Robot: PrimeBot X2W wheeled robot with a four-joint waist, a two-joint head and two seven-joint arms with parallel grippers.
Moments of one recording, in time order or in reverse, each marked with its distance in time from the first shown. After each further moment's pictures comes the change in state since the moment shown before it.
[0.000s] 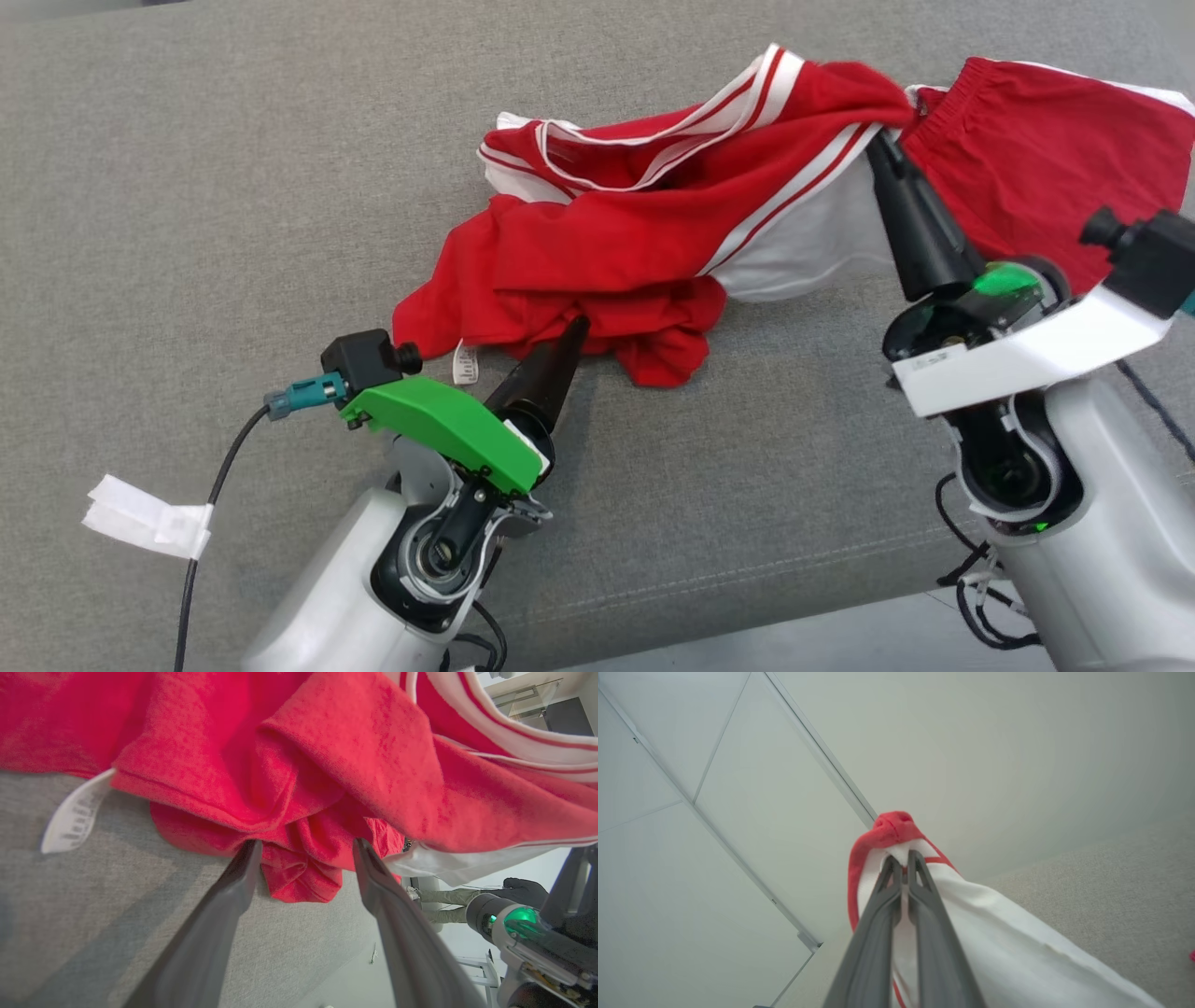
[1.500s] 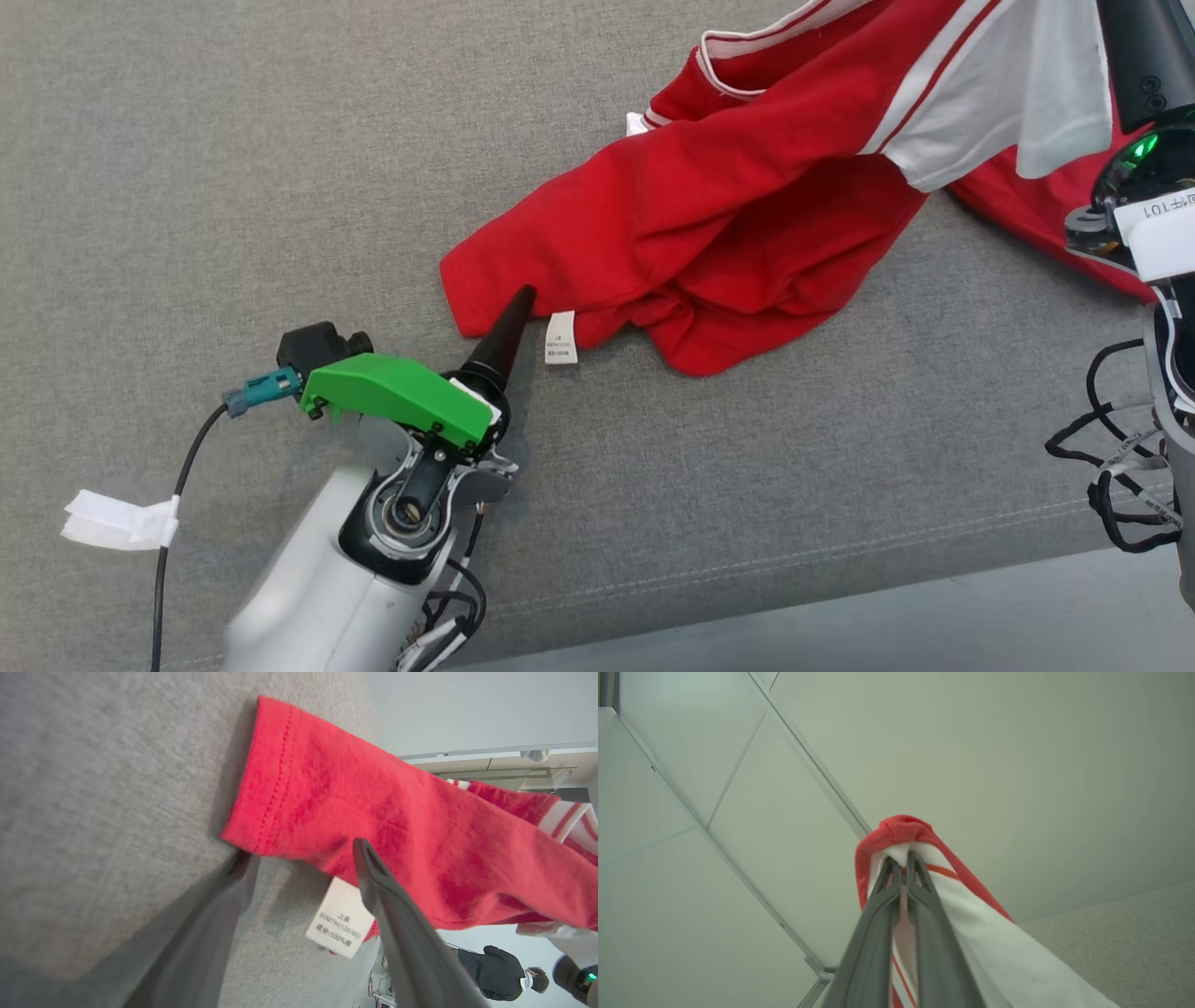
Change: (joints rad) left arm -0.048 -0.014 0.062 0.142 -0.167 -0.020 -0.043; right arm -0.157 -0.107 -0.200 -0.274 0.178 -0.171 0.267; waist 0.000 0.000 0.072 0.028
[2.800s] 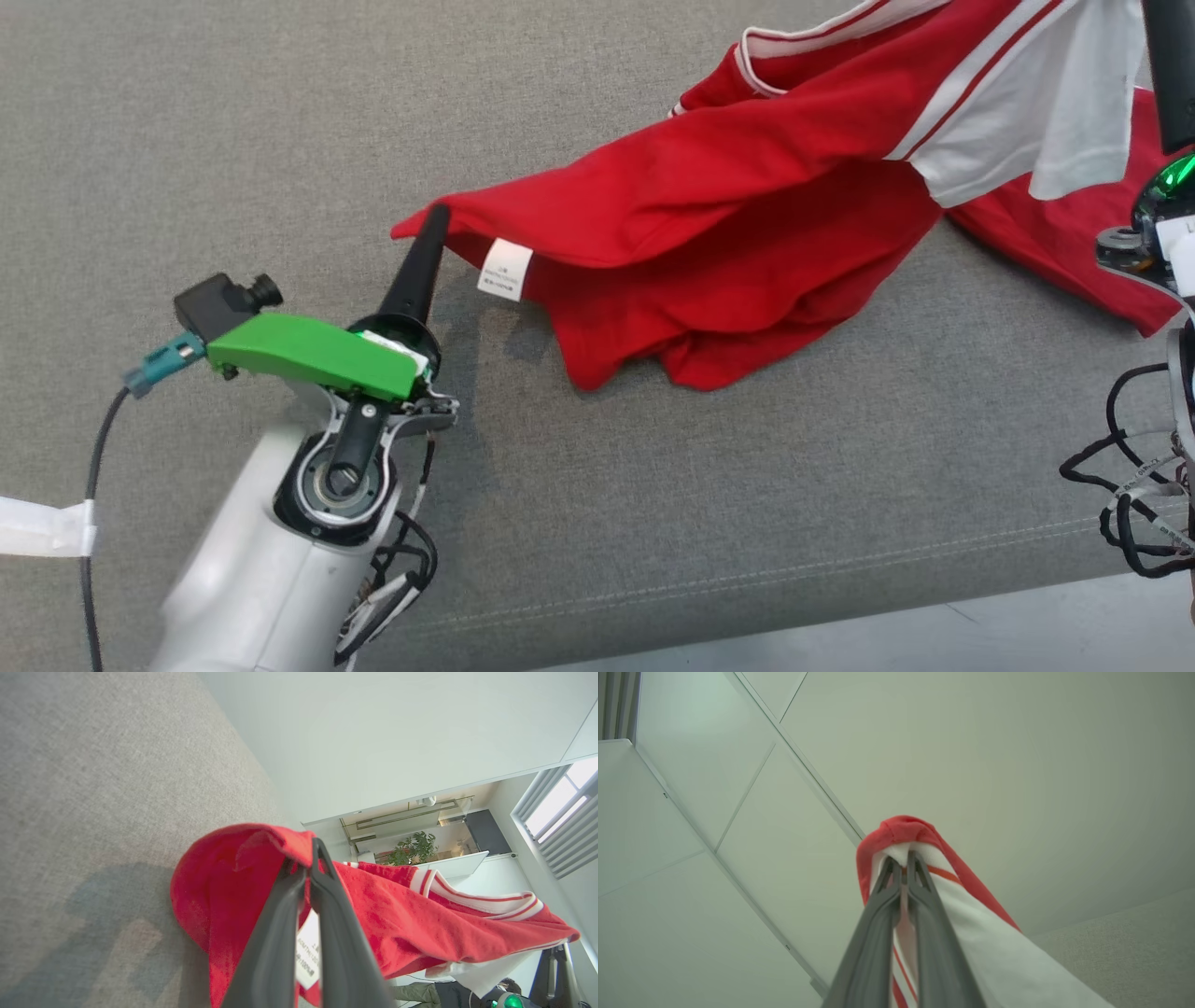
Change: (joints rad) left arm -0.035 0.034 0.085 -0.068 0.008 -0.142 -0.096; right arm 0.061 0.001 -0.056 -0.011 0.022 -0.014 -0.021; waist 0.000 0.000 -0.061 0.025
